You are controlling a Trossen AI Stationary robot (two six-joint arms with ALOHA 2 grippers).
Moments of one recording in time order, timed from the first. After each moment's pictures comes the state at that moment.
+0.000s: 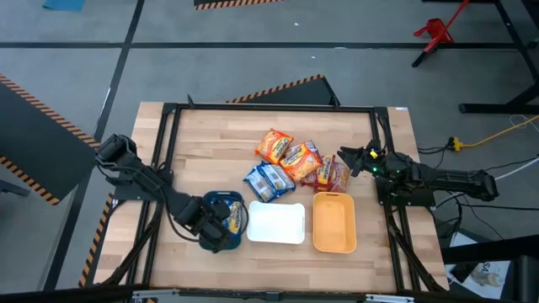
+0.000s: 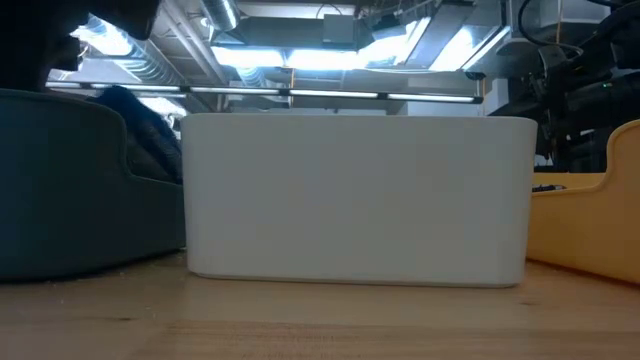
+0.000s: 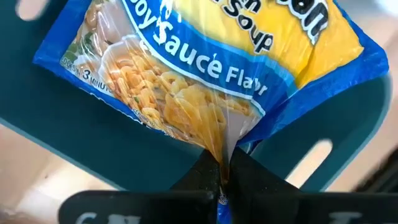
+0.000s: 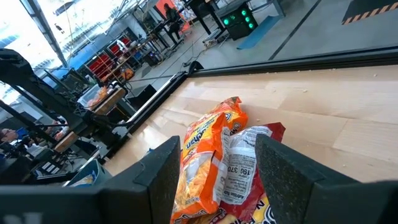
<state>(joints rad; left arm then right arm) -0.60 1.60 1.18 -0.98 -0.12 -1.30 -0.12 0.16 0.04 -0.01 0.38 0.70</state>
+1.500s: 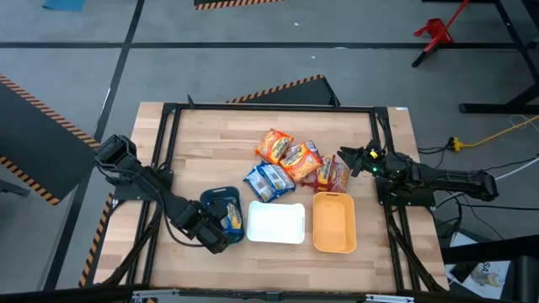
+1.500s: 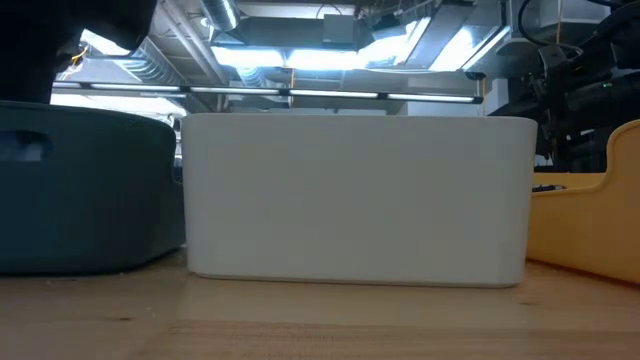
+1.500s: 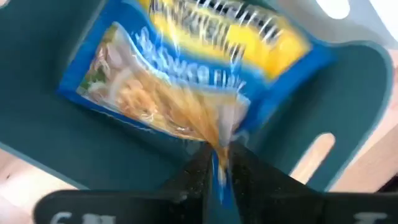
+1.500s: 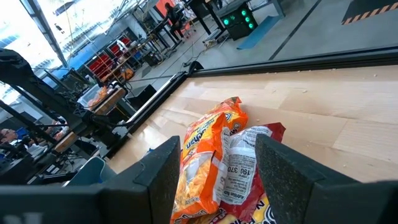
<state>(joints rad) -0.63 1.60 1.11 -0.89 -0.19 -1.45 -0.12 0.16 0.04 -0.01 0.38 0.70</state>
